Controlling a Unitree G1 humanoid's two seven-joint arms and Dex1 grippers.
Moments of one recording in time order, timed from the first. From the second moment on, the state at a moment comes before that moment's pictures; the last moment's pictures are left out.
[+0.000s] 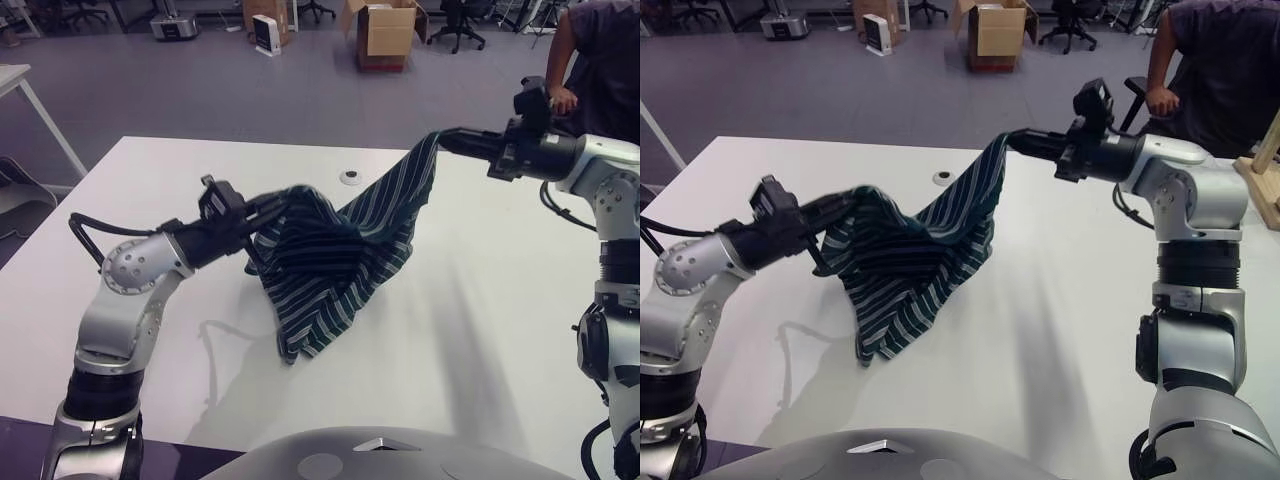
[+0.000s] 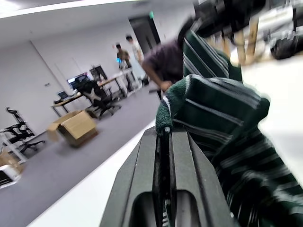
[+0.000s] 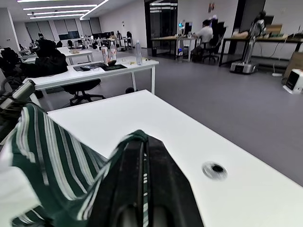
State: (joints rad) left arm -0.23 0.57 0.11 -0.46 -0.51 0.34 -0.74; right arm -0.79 -0.70 -0.16 0.23 0.62 0.74 1.18
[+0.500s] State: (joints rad) left arm -0.61 0.74 0.48 -0.42 -1.27 0.71 -0.67; right arm -1.04 -0.95 -0.35 0.20 0.91 0.91 1.42
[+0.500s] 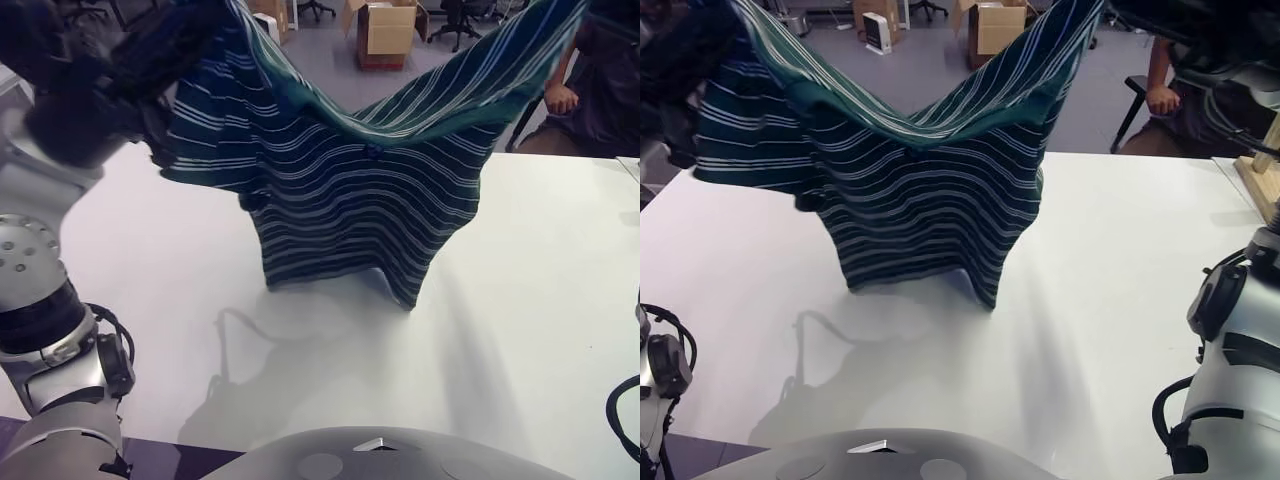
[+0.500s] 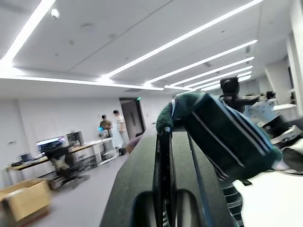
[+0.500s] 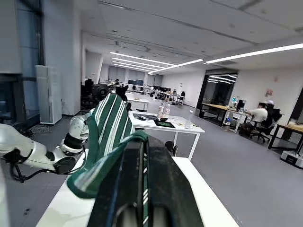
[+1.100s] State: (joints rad) left arm -0.15 0.83 0.16 -0.42 -1.08 0.70 -0.66; right arm -0.48 -0.93 -0.12 -0.12 0.84 0.93 1.14
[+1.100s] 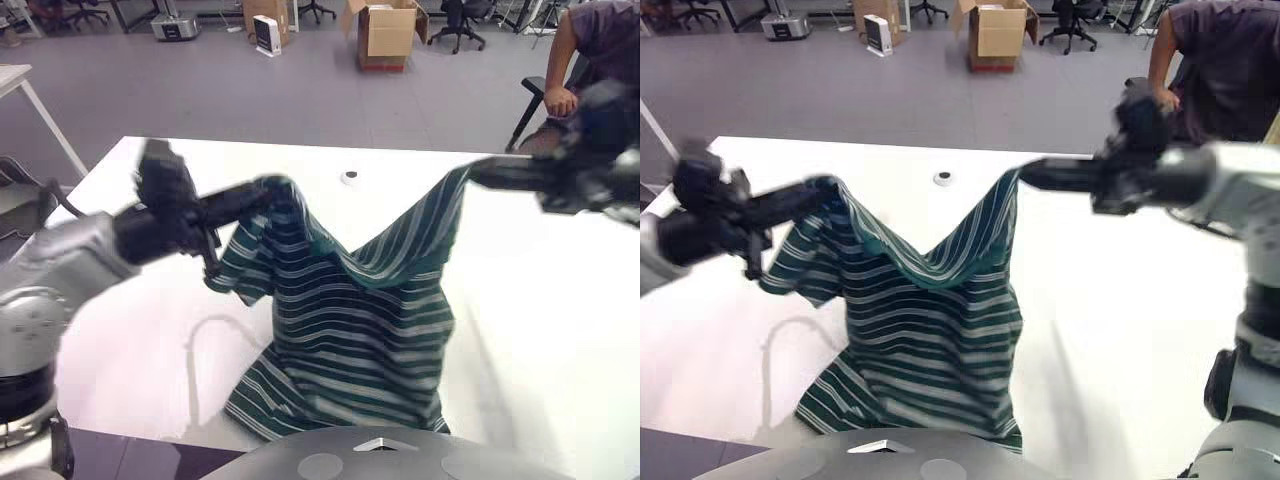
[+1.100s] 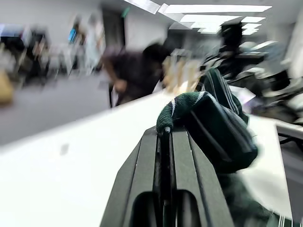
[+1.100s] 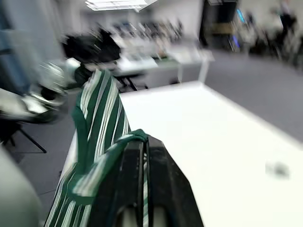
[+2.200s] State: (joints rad) left arm -0.56 0.55 0.06 0.62 -0.36 0.16 -0.92; right arm -0.47 -0.61 -0.01 0.43 0.24 0.37 0.81
